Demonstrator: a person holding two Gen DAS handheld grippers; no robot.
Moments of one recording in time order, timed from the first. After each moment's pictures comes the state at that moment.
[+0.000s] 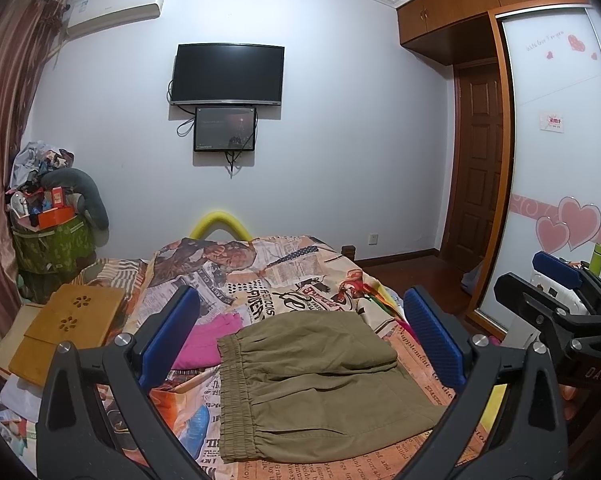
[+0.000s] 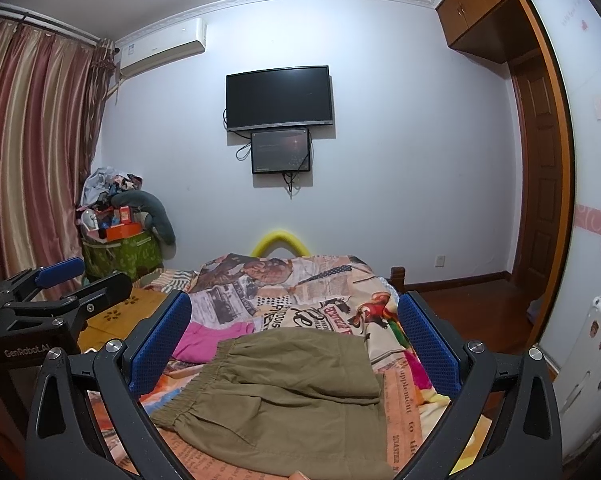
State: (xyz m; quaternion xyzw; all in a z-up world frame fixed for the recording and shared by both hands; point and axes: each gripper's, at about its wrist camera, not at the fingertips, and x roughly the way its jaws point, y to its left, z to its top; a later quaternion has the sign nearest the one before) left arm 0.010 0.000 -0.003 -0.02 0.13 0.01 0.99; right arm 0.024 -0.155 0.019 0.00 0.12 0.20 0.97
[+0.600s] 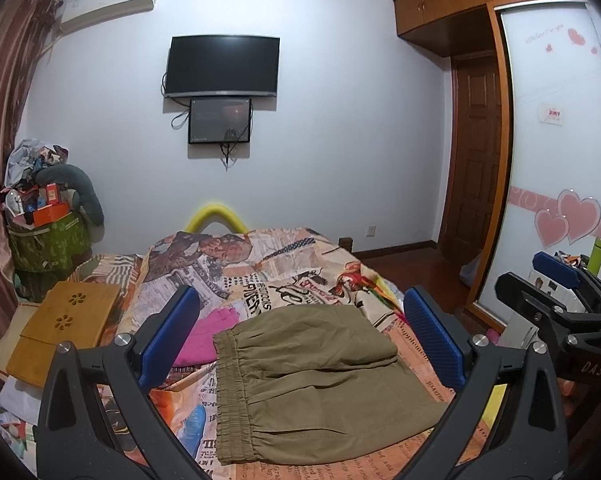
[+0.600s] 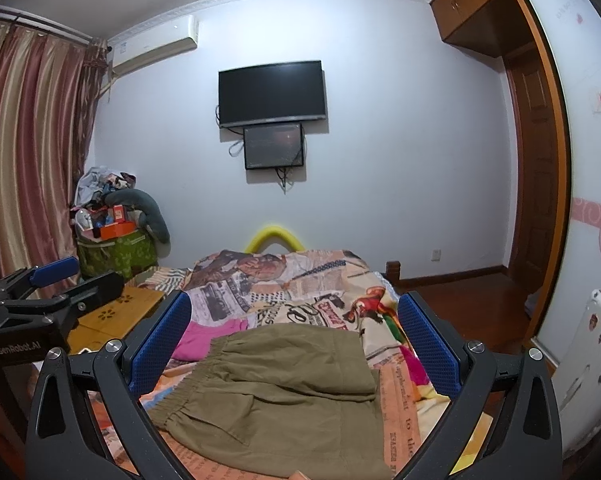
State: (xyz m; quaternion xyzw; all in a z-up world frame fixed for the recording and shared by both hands) left arm 0.033 0.003 -0.011 -0.02 0.15 0.00 0.99; right arm 0.041 -0.163 0.006 0.01 0.13 0.19 0.97
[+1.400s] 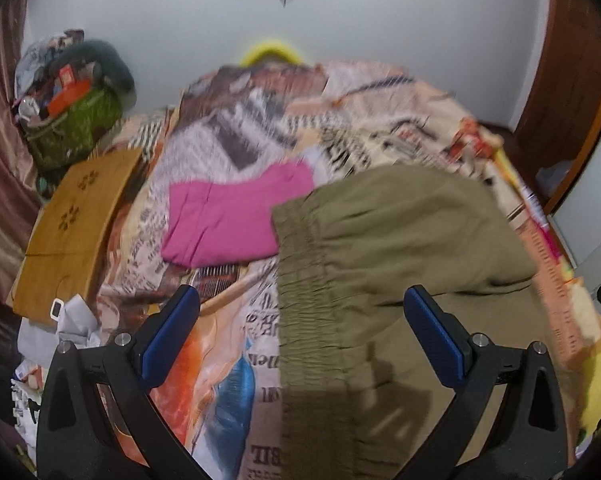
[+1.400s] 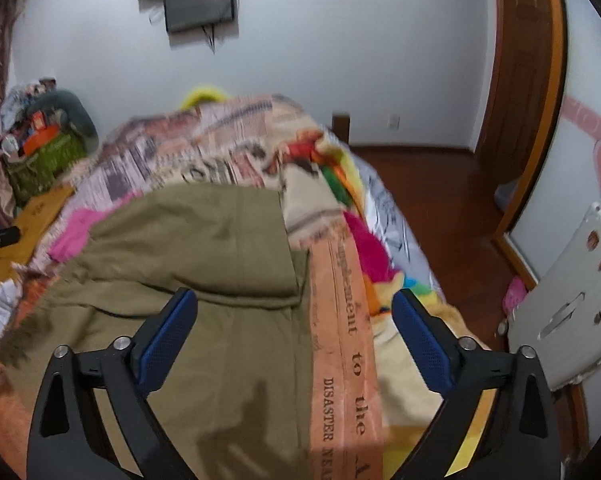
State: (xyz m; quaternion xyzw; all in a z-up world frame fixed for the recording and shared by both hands) left arm 0.228 0.105 -0.186 -0.04 0.43 0.11 0.89; right arm 0.189 -0.215 -0.144 -0.03 0.39 0.10 0.91
